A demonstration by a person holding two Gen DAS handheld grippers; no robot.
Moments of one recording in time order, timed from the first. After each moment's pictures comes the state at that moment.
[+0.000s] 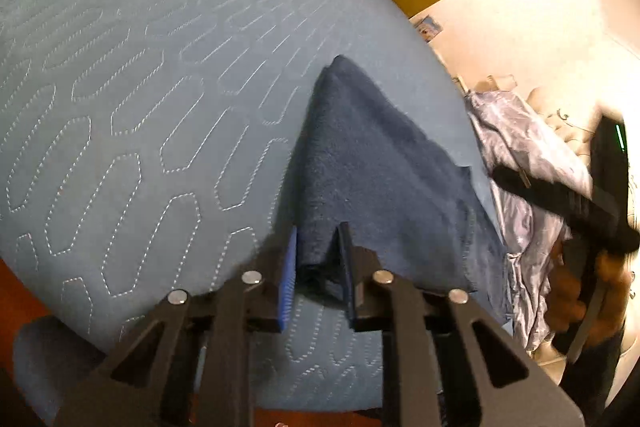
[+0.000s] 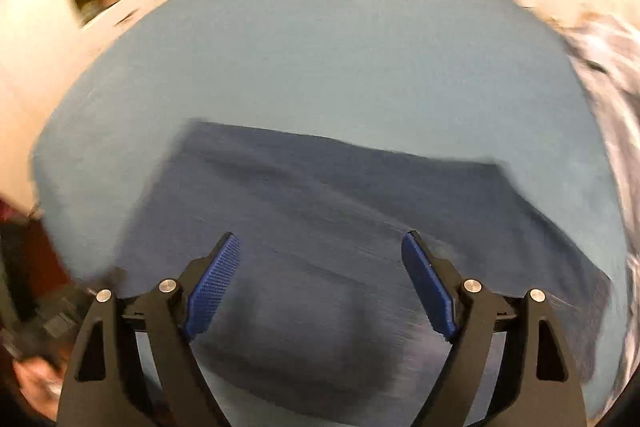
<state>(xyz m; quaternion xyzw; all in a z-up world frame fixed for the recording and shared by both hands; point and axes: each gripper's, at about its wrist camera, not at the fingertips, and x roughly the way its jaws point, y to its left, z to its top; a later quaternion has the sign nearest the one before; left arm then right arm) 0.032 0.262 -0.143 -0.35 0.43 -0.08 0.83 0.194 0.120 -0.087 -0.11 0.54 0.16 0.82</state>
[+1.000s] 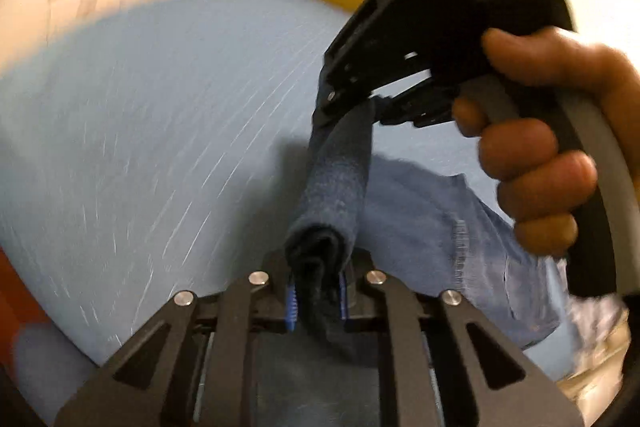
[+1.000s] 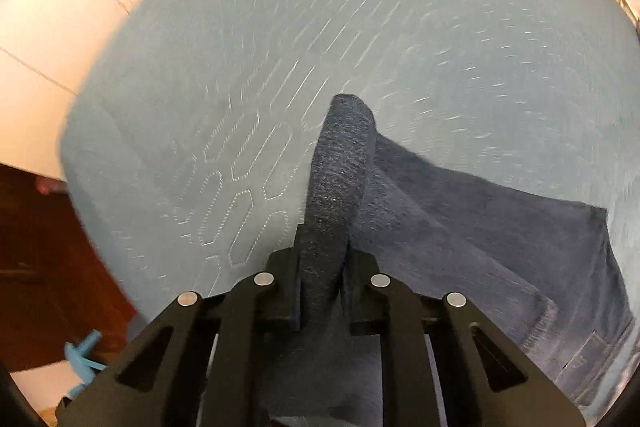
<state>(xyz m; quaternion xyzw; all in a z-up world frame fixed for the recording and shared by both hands) 0.030 0.146 -0.075 -0.19 0.35 -0.01 0.92 0.261 0.197 -0.094 -0.09 0.63 0.20 0.74</state>
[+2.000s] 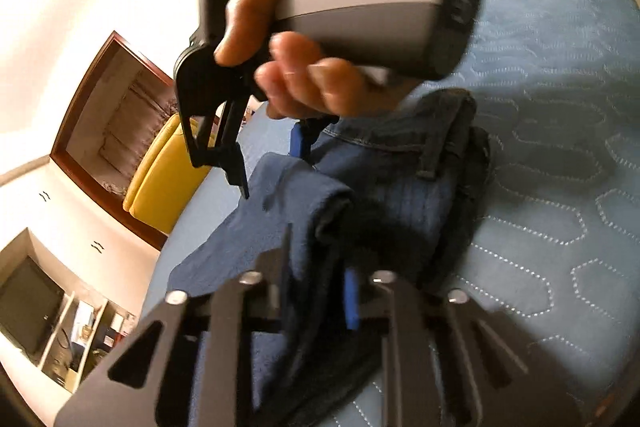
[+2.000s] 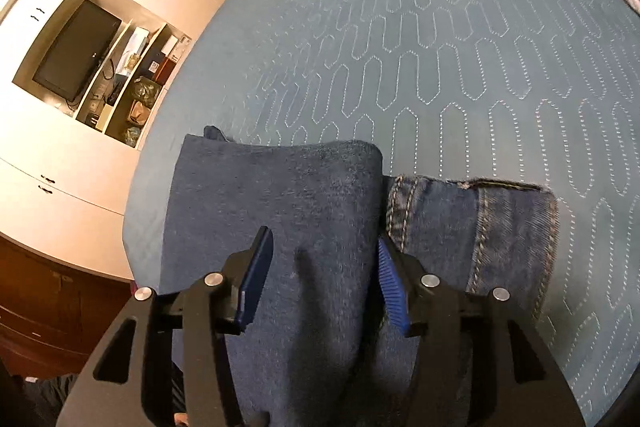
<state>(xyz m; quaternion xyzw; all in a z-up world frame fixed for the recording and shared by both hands) -0.007 -0.361 -0.189 0.43 0.16 -0.13 0.88 0.250 -0.378 -0.133 0.20 0.55 0.21 0.78</state>
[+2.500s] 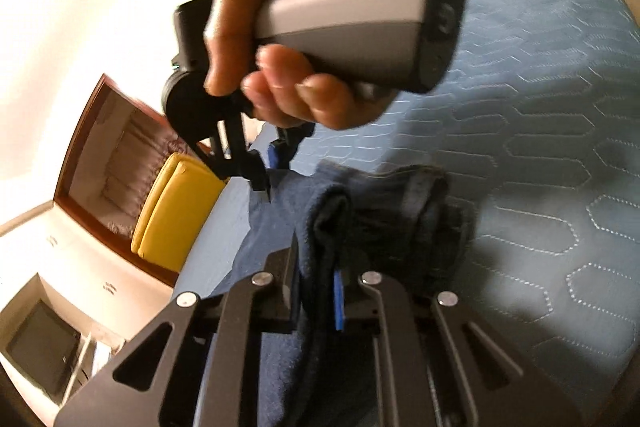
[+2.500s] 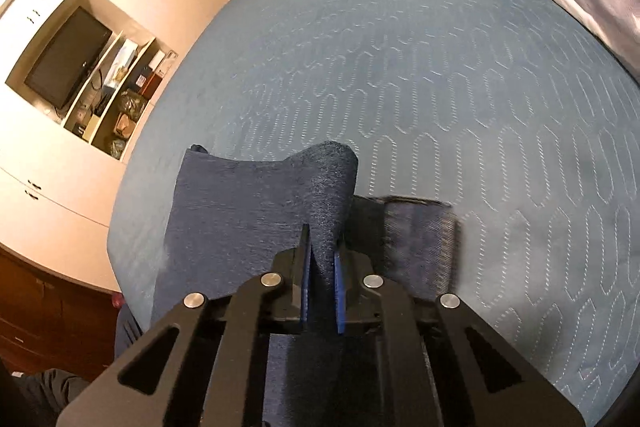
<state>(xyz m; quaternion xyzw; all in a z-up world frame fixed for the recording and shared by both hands) -0.036 -0.409 -0.180 0.48 0.12 -0.16 0.85 0.224 -0.426 -0.100 0.18 0.52 0.18 0.82</state>
